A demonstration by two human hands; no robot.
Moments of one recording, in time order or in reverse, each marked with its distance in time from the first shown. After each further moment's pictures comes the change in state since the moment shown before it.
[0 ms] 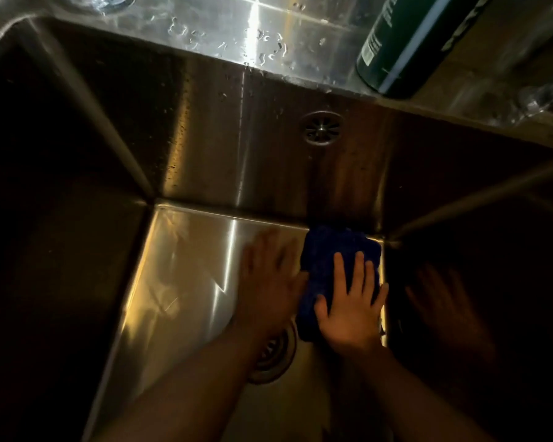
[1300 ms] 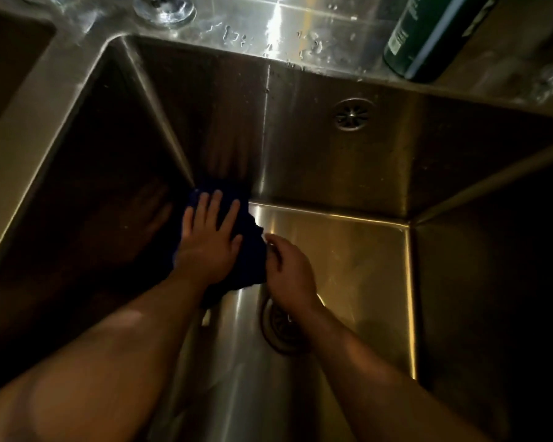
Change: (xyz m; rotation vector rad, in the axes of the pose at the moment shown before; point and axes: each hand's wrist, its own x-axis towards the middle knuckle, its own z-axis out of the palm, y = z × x) left_hand -0.009 -0.132 -0.062 0.160 0.062 -0.116; right_hand 0.024 -0.167 -0.014 0.744 0.096 -0.276
